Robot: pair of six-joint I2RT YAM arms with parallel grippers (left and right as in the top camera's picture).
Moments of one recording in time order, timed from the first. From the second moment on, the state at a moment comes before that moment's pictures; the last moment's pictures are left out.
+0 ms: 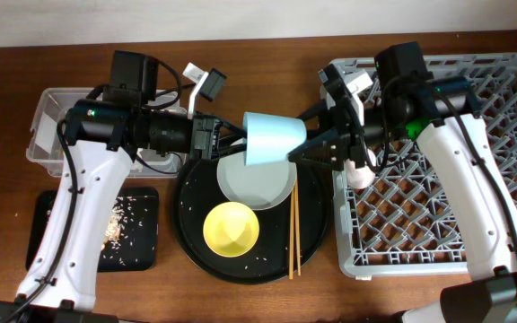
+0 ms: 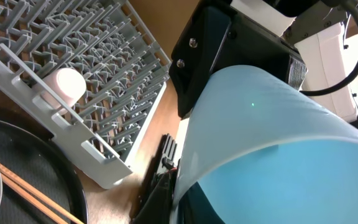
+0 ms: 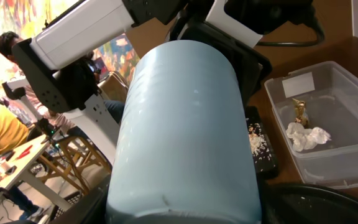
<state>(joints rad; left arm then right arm) -0.17 1.59 1.61 -1.11 1.29 0.11 0.17 1.65 1.67 -1.31 -1.48 -0.84</state>
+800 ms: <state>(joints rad) -0.02 1.59 1.61 -1.22 0.87 0.11 0.02 1.65 1.67 -1.07 -0.61 -0.16</state>
